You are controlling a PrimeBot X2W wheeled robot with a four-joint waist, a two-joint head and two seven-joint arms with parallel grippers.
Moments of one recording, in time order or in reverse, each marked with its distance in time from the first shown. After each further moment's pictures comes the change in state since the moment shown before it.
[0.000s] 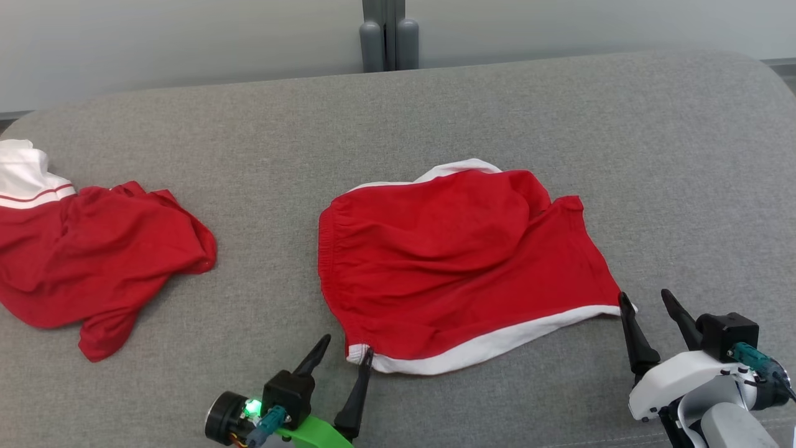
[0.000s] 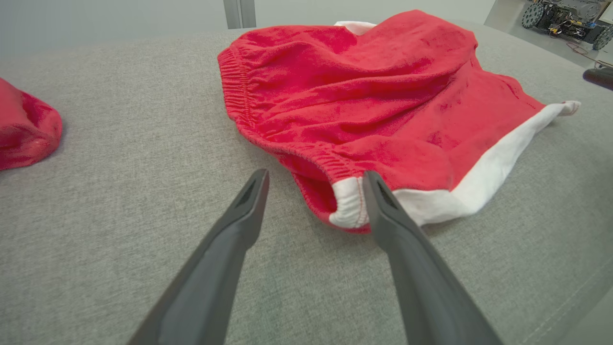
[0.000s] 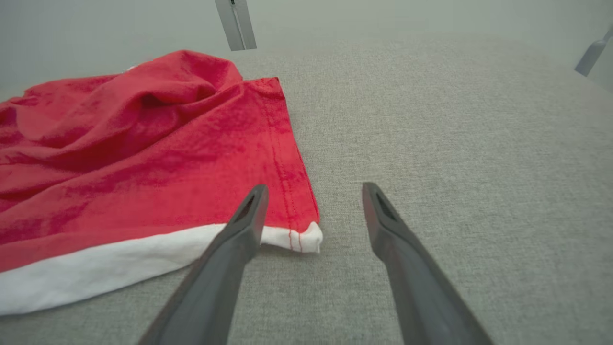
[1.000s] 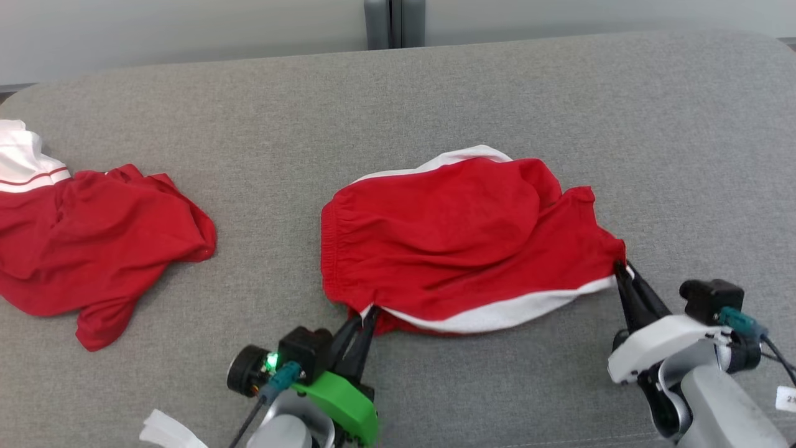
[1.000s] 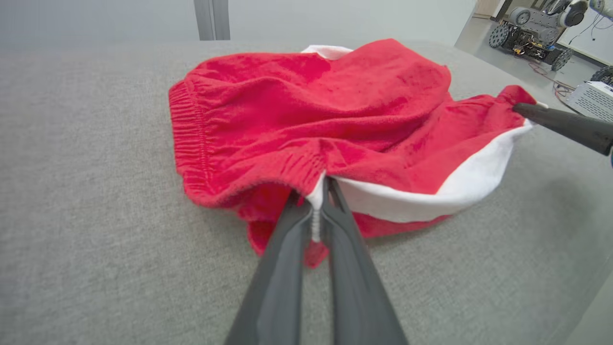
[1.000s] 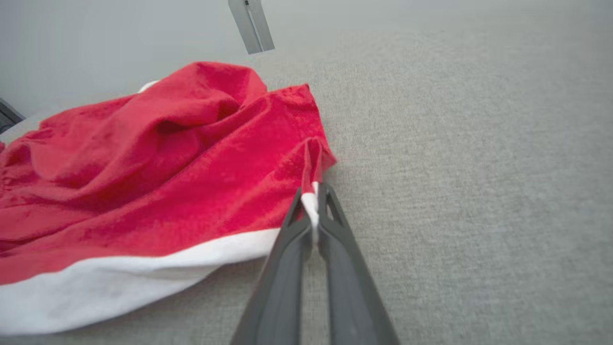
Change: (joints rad) left arm -0.122 -0.002 -0.130 0.022 -0.134 0.018 0.000; right arm -0.114 0.006 0.085 0.088 0.139 0.000 -0.002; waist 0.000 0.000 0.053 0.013
